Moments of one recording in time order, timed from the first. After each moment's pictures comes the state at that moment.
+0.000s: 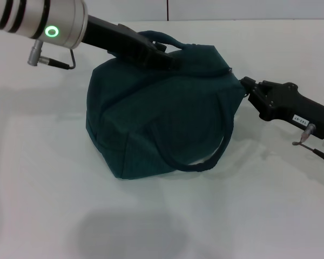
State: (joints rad) left arm -0.78 -2.08 0.99 1.09 2.22 1.50 -2.21; right arm 0.51 2.03 -1.54 -0.26 -0.69 -1.23 0.98
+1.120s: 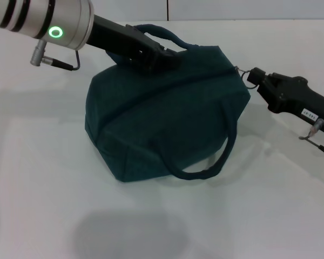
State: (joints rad) left arm -0.76 -2.08 1.06 1.16 2.18 1.52 -2.24; right arm 0.48 2.03 -1.53 -0.27 -0.64 -1.26 0.98
